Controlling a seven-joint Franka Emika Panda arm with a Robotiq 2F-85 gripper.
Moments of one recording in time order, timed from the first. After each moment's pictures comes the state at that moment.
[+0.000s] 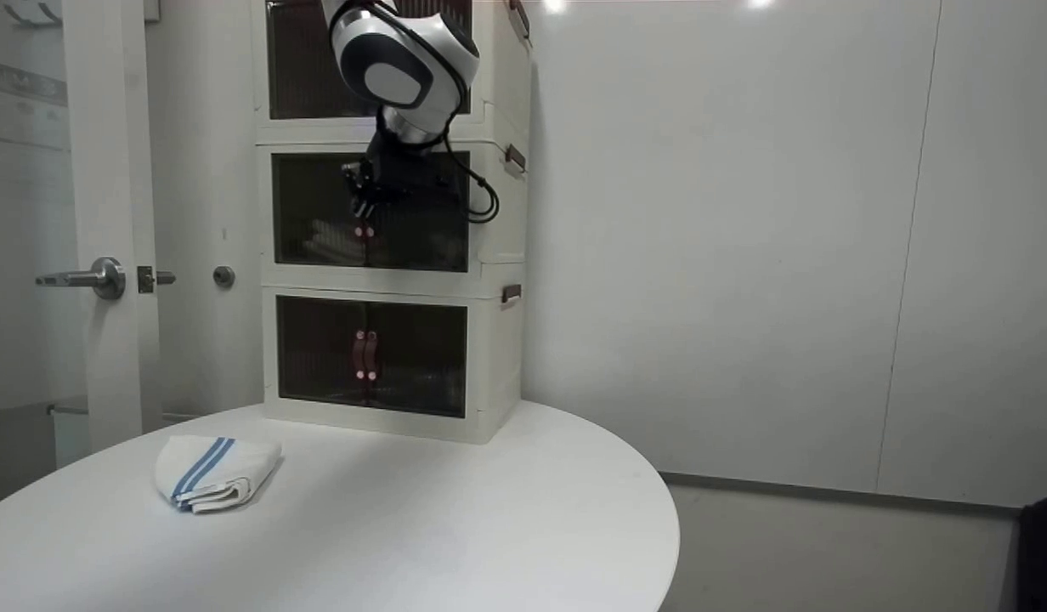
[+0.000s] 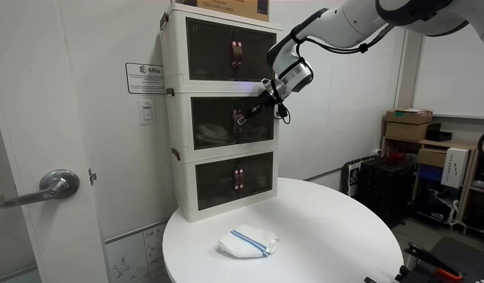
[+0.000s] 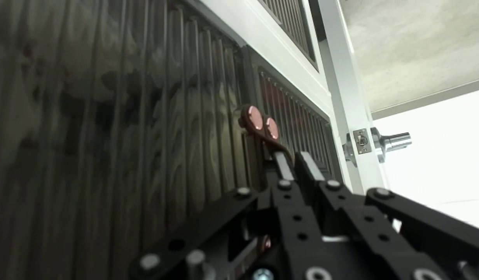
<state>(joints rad) -0.16 0.53 0.05 -1.51 0.99 2.23 -1.55</state>
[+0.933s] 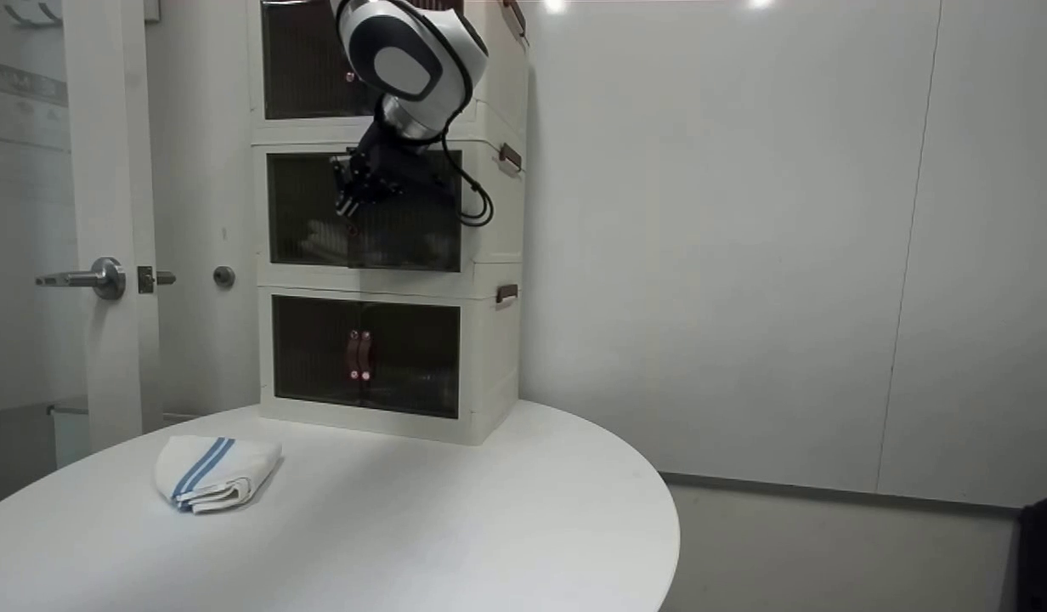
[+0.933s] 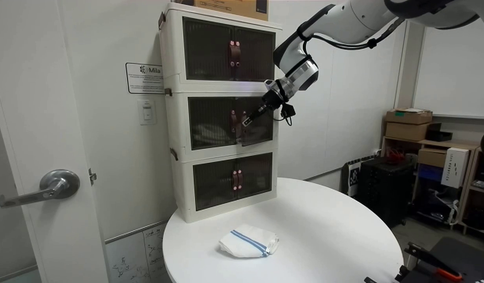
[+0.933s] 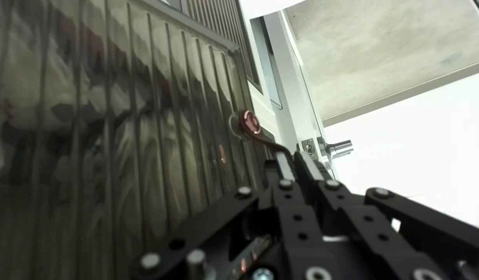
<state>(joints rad) -0.19 0.48 0.05 -1.57 0.95 2.06 -1.56</state>
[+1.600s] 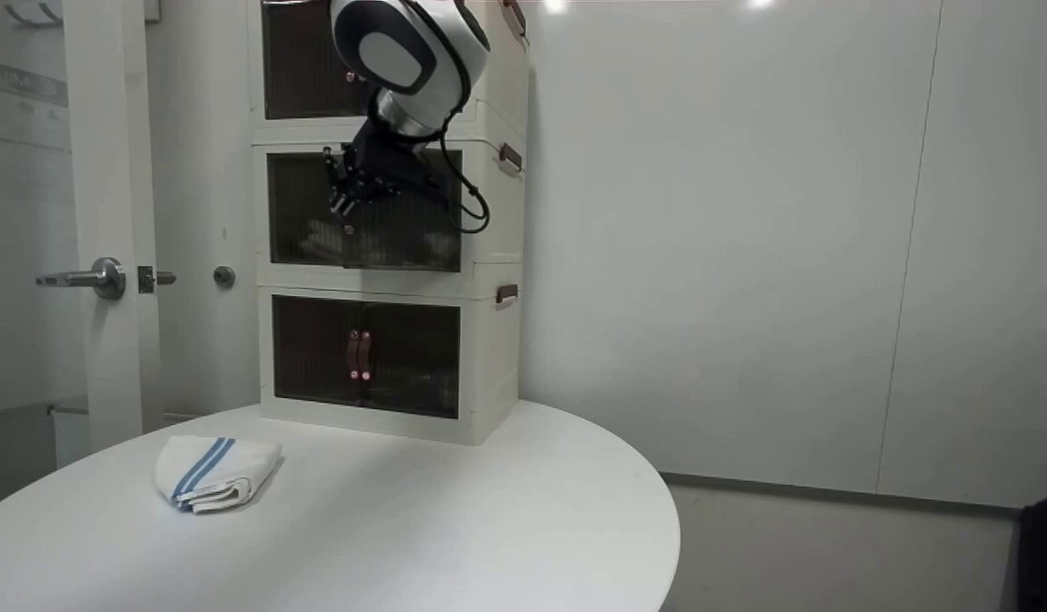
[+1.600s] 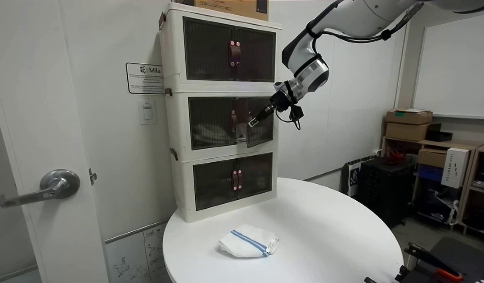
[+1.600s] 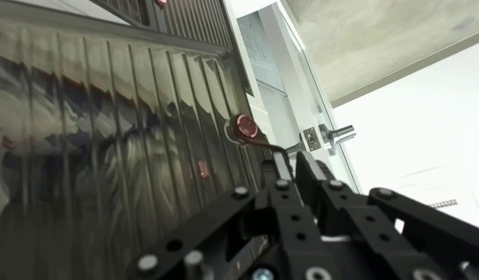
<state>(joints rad) -0.20 0.38 0.03 -1.73 1.04 2.09 -1.56</state>
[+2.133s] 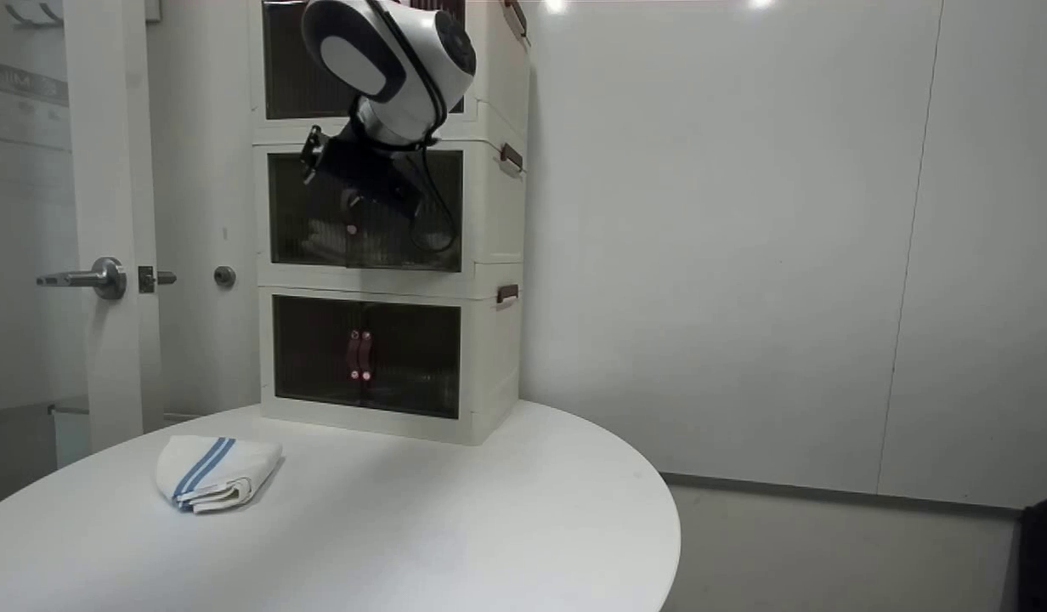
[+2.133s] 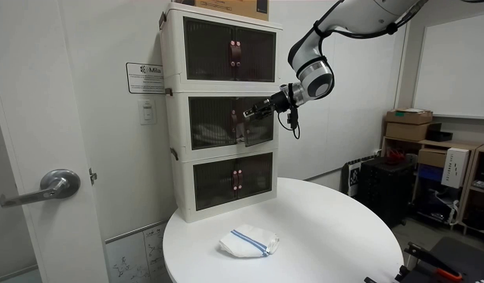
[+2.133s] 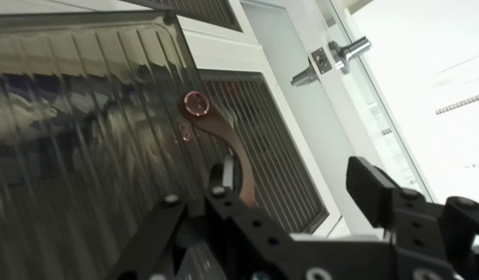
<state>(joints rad) -0.19 0.31 0.03 -1.86 1.38 2.13 -1.58</state>
